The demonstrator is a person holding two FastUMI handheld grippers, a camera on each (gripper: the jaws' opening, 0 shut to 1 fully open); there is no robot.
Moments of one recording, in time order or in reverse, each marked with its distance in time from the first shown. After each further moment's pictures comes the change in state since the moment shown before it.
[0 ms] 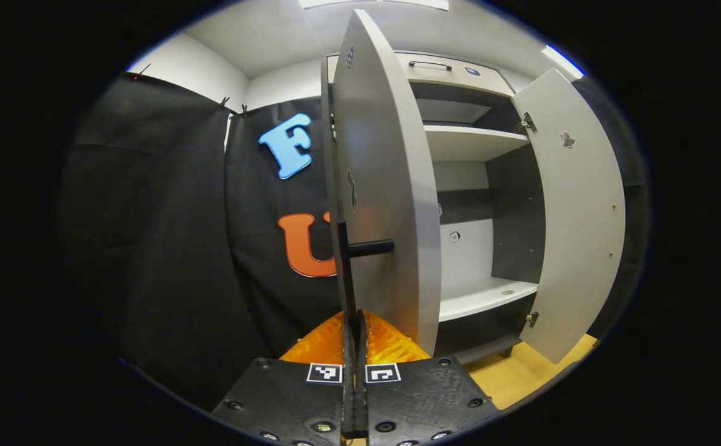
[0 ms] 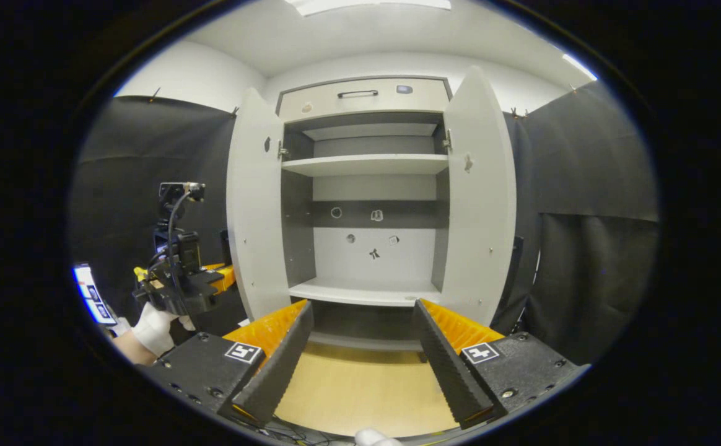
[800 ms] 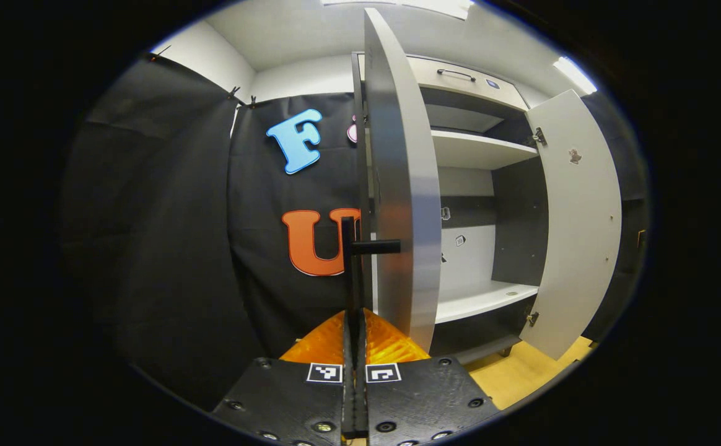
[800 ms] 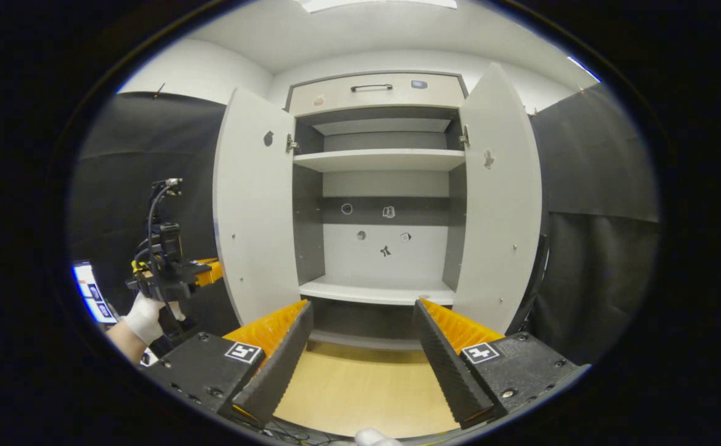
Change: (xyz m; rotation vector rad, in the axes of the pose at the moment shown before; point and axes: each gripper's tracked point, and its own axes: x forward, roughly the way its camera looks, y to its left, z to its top) left arm 0.004 0.036 -0.006 -0.062 -0.007 -0.079; right arm 0.002 0.010 -0.004 -0.016 0.015 0.021
